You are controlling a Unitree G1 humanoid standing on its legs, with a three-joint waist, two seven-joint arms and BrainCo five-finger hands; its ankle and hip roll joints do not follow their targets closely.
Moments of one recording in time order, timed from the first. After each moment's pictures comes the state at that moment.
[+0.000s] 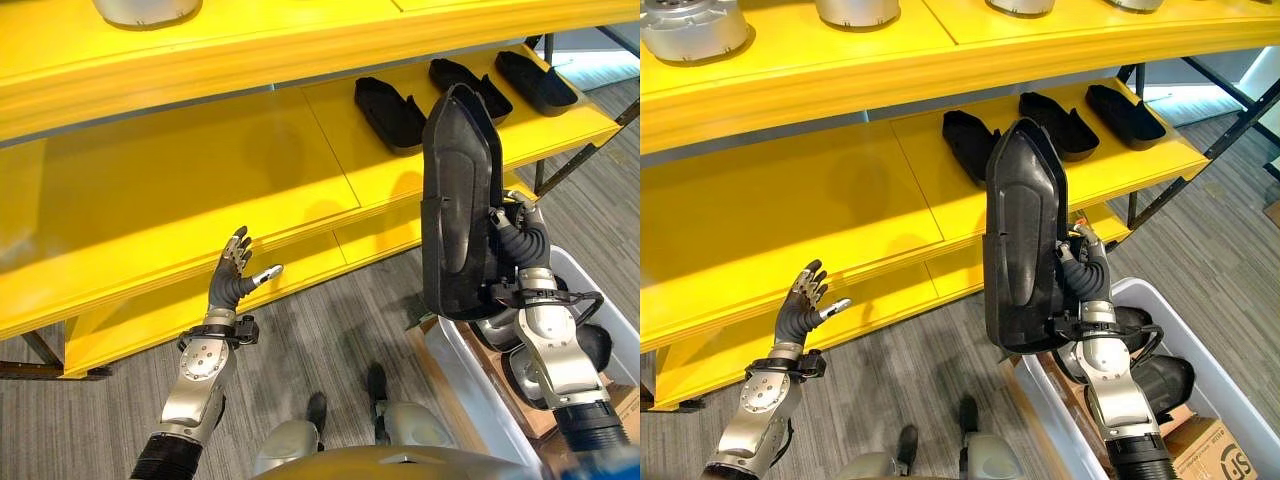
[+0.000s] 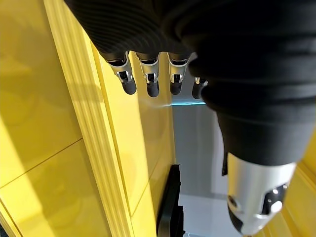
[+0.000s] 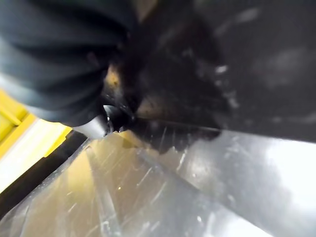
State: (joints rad) left arm 0.11 0.37 -0.10 0.06 -0.33 -0.23 0.15; right arm -0.04 -0.41 0.04 -0.05 0.06 -0.16 -0.28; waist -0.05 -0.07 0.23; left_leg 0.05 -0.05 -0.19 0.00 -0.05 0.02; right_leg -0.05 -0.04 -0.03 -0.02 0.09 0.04
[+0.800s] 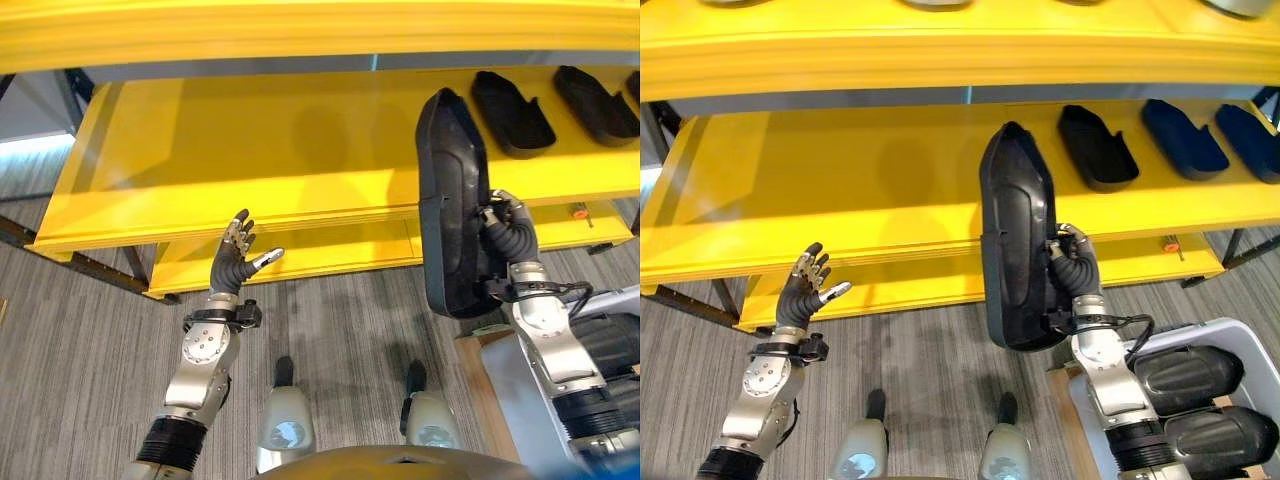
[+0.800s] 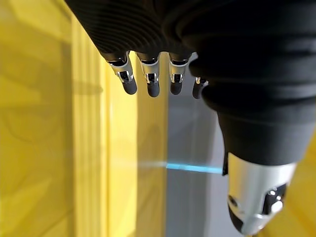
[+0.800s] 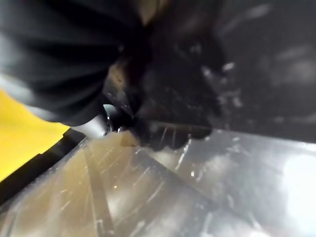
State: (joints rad) left arm 0.00 0.43 -0.09 0.06 -0.38 -0.24 0.14; right arm -0.13 -0.41 0.16 0.03 0.11 -0.15 -0.25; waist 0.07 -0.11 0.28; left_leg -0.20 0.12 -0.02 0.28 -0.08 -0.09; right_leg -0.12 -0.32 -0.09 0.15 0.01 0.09
